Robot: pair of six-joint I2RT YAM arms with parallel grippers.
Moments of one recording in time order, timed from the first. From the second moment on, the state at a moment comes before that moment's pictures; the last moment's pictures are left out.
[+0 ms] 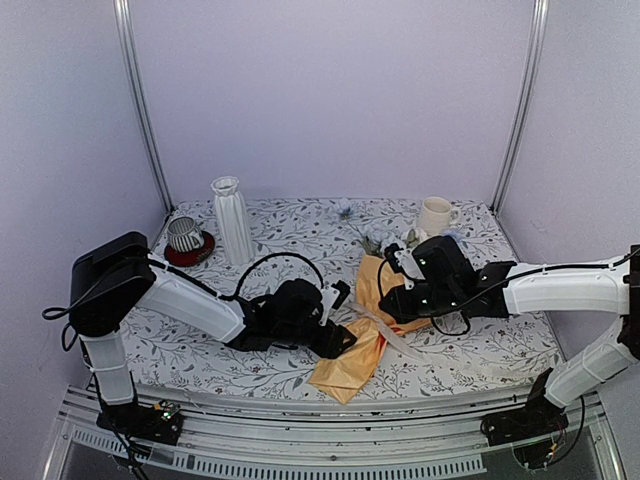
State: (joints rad) left arm -1.07 1.91 0.91 0.33 0.00 -0.40; right arm 0.87 1.41 0.81 -0.15 0.01 0.42
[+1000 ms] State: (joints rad) left arm -1.07 1.91 0.90 0.34 -0.01 -0.40; right arm 0.87 1.54 0.86 -0.16 -0.09 0.40
